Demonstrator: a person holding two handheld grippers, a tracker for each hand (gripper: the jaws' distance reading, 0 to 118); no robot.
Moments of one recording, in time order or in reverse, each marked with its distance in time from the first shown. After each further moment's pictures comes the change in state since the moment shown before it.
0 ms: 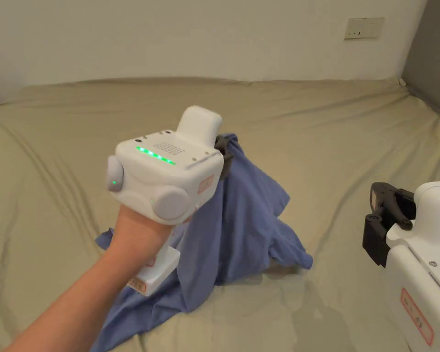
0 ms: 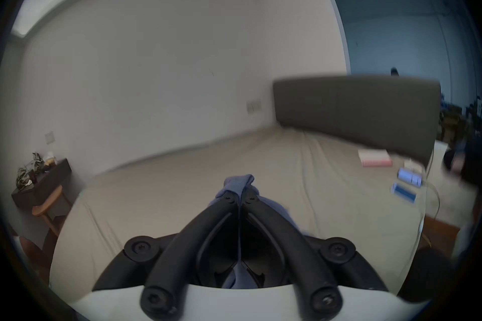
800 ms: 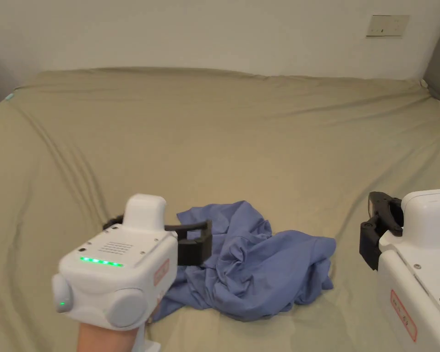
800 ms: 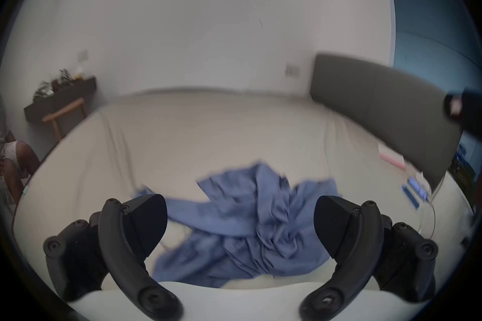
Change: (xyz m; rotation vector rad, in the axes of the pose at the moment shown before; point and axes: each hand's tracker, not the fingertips) left arm -0.028 -0.093 0.109 0.038 0.216 0.345; right arm -0.023 -0.005 -0.023 -0.032 0.041 0.073
